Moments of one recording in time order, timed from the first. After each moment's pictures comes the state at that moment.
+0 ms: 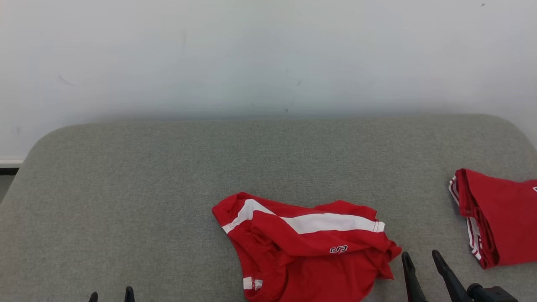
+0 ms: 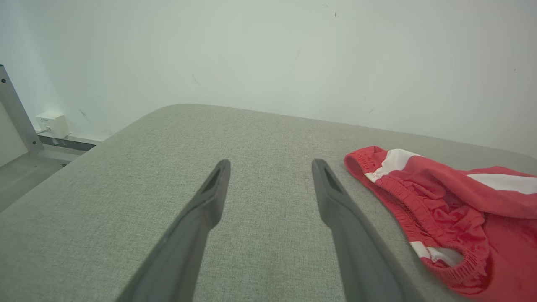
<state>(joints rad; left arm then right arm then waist) 0.25 0.06 0.09 0.03 -0.21 -0.12 -0.26 0.13 -0.13 0.08 0.12 0.30 0.13 -0.19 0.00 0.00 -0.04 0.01</state>
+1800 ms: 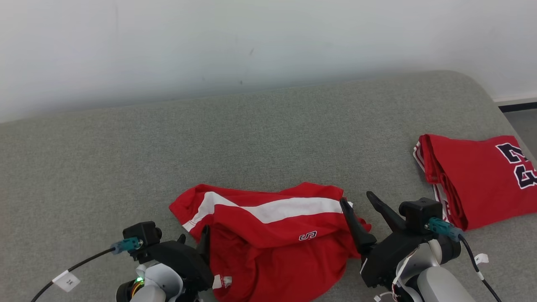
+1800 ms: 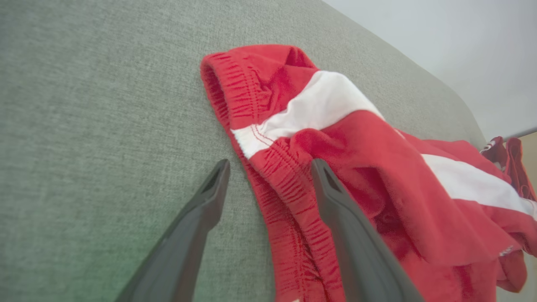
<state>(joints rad) -0.36 0.05 -0.25 0.63 -0.73 0.02 0.09 -0.29 -0.14 0.29 0.35 0.38 0.13 0.04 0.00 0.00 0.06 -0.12</state>
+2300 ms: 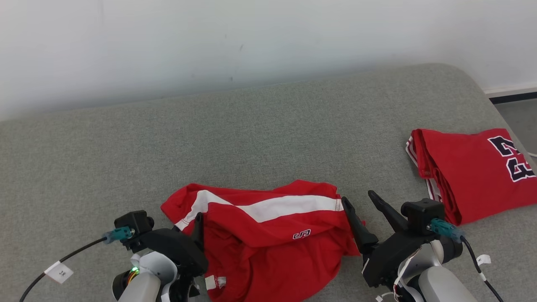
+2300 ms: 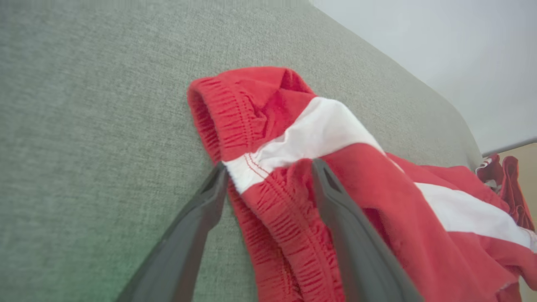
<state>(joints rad) -0.43 0.05 -0.24 0.70 -0.77 0.04 0.08 -0.29 -0.16 0.31 0.36 0.39 0.13 0.01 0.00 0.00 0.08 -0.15</state>
